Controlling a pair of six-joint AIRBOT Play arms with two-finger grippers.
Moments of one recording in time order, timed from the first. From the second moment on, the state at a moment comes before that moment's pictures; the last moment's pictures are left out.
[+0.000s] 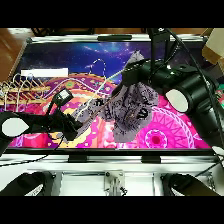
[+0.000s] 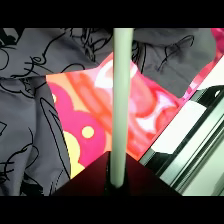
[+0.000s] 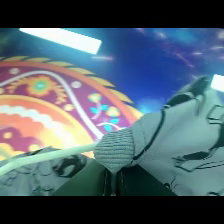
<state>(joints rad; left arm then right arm) -0.47 -0.82 0.87 1.15 -1.06 -1.11 0.61 -1.07 1.35 -1.69 0.77 1.75</state>
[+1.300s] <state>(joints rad) -0.62 -0.79 0.87 1.19 -0.92 -1.23 0.90 -1.10 1.40 -1.76 0.70 1.84</state>
